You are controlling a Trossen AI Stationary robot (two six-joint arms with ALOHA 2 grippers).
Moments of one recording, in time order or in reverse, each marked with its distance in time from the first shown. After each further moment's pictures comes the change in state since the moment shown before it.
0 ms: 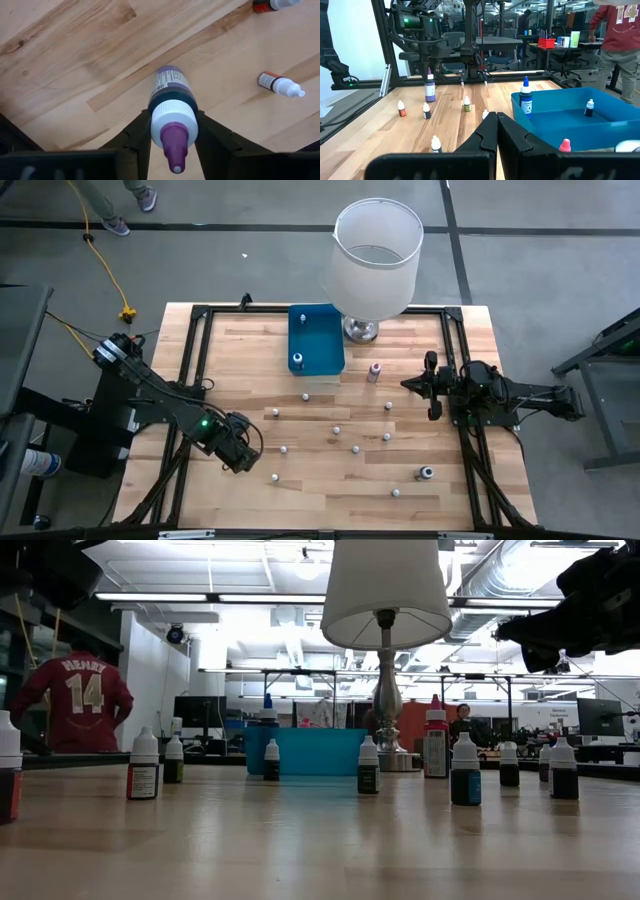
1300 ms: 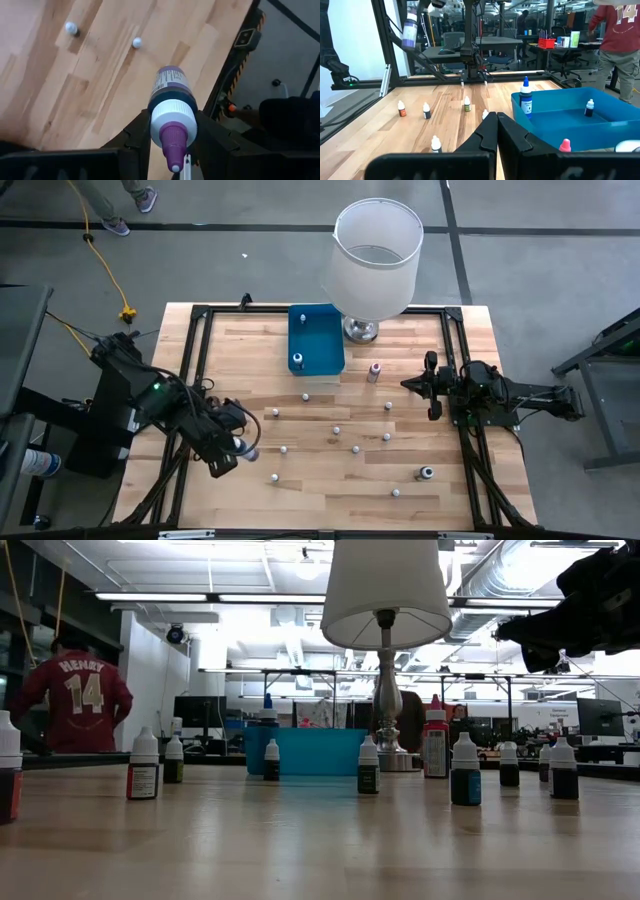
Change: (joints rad) left arm 0.000 0.002 0.708 -0.457 -0.104 0.570; right arm 0.000 0.000 0.000 0.000 0.000 0.000
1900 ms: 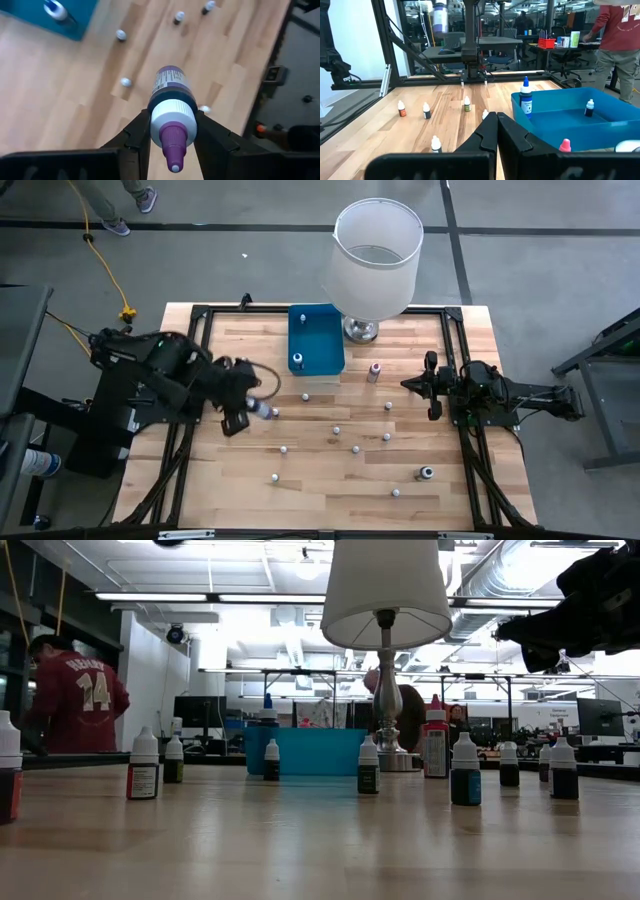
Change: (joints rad) left arm 0.320 -0.001 0.133 -0.114 -0.028 0.387; right arm 0.000 0.000 0.000 0.000 0.000 0.000
